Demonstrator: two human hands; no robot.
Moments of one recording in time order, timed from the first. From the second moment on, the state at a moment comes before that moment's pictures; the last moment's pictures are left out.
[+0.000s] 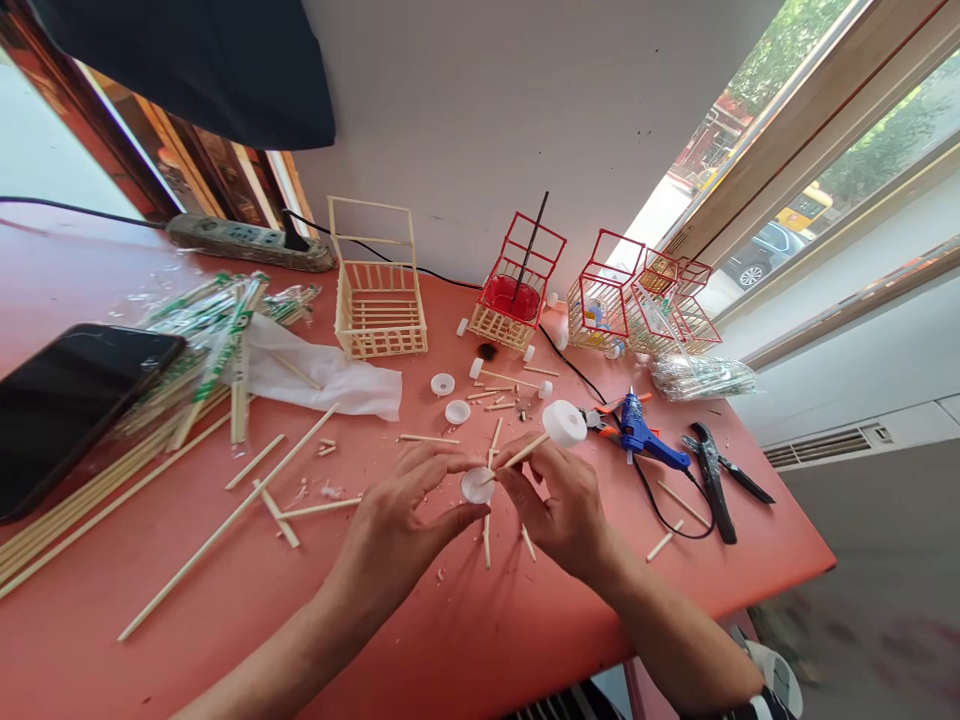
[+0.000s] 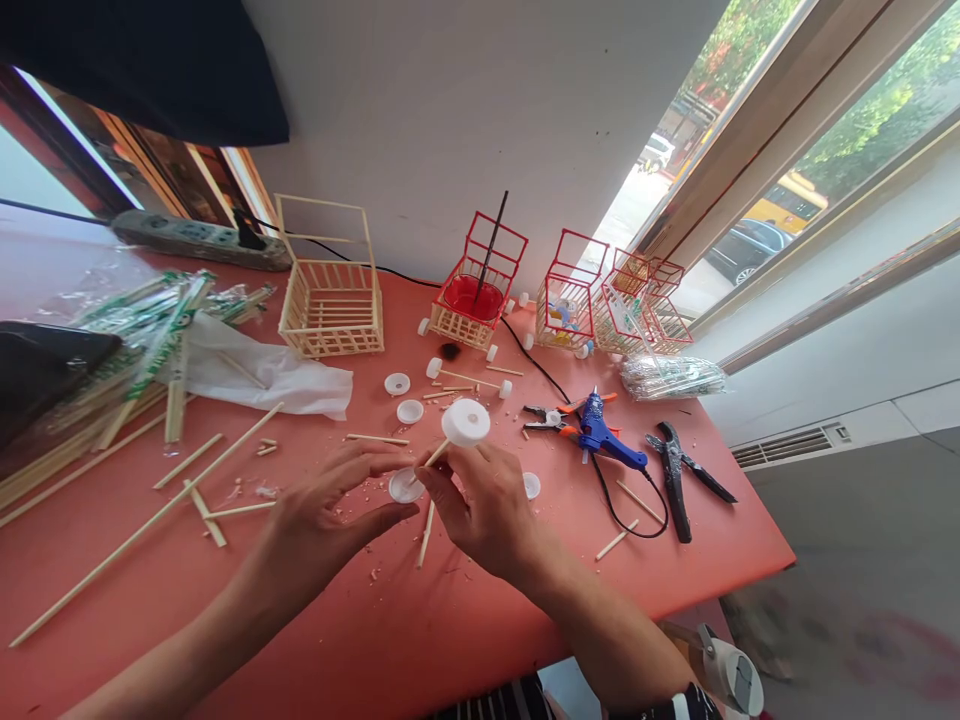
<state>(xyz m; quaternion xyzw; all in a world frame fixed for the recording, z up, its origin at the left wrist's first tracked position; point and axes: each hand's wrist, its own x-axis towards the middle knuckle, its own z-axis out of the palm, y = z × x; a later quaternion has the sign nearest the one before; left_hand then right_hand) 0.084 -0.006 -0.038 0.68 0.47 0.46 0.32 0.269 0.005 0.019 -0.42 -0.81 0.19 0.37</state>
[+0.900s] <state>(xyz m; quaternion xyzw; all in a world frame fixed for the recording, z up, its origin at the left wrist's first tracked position) 0.084 -0.006 -0.038 0.68 0.47 0.45 0.33 0.269 0.008 0.012 -0.39 -0.83 0.14 0.37</state>
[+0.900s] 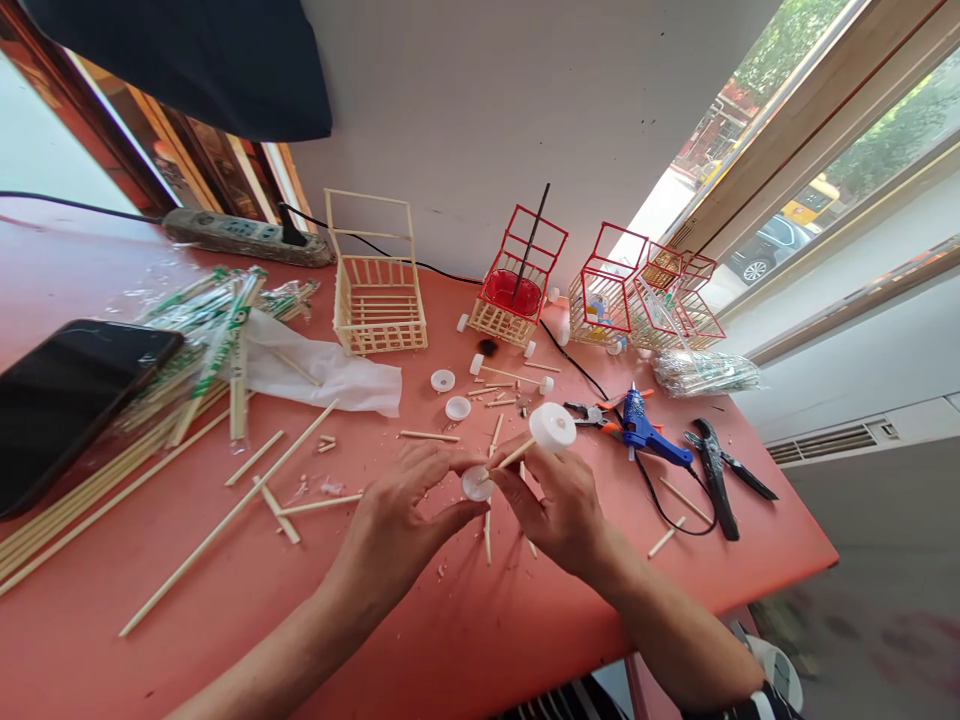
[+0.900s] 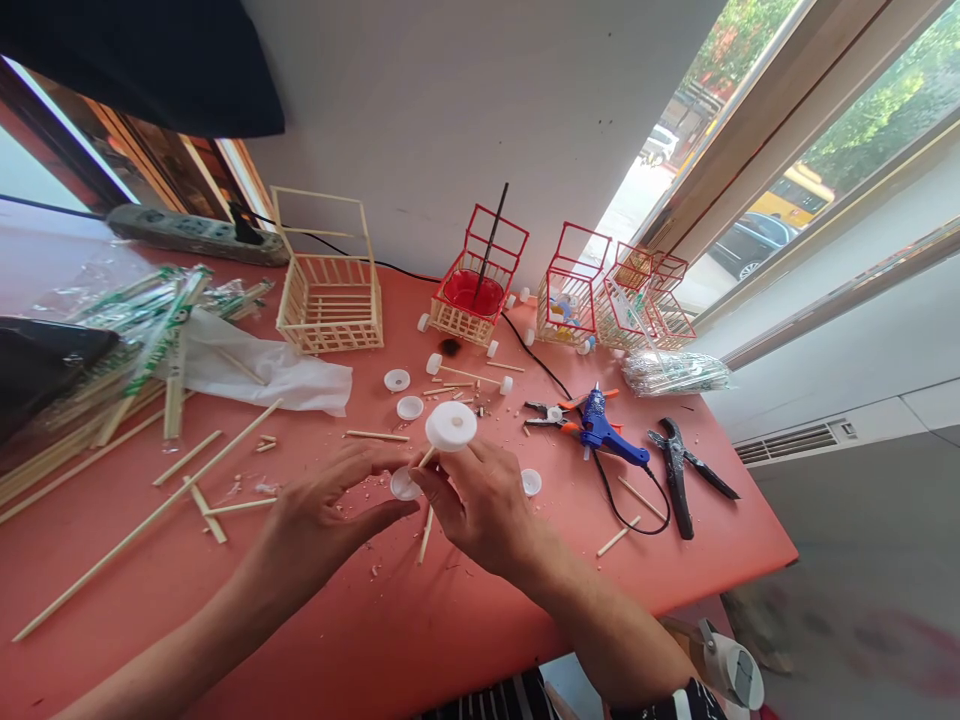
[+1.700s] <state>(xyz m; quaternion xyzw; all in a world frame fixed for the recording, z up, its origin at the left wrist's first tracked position) 0.085 -0.009 -0.035 0.64 0.51 0.41 0.39 0.269 0.008 0.011 -0.39 -0.83 0.13 0.37</state>
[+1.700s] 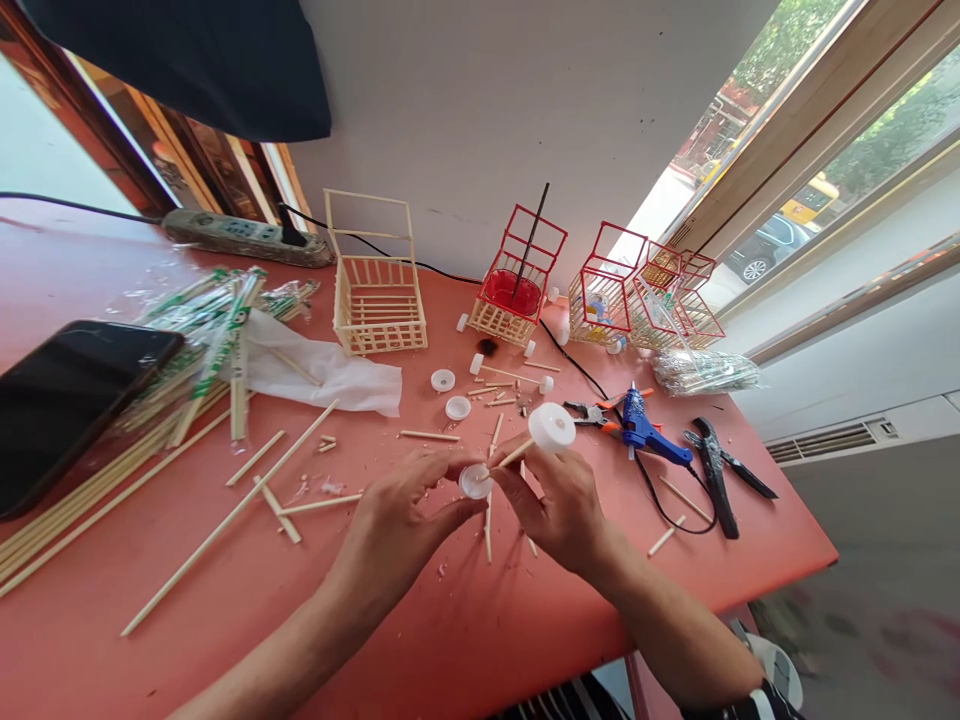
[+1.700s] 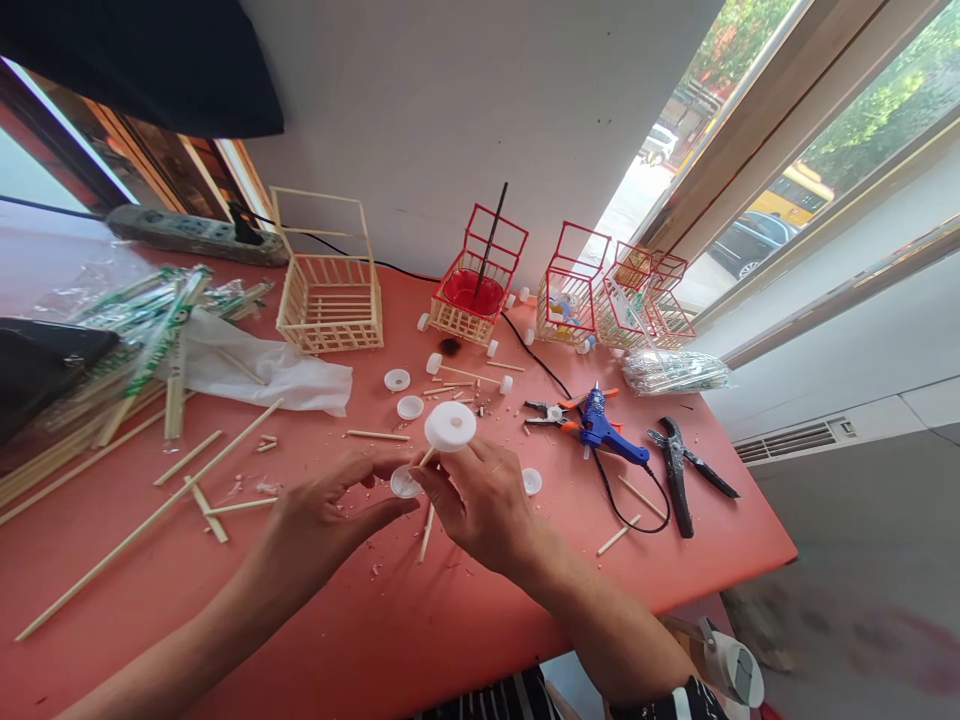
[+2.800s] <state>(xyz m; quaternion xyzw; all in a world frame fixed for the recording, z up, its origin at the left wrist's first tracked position) 0.084 -0.008 -0.038 0.64 0.53 0.40 0.38 0.269 0.008 0.011 -0.38 -0.84 0.13 0.36</state>
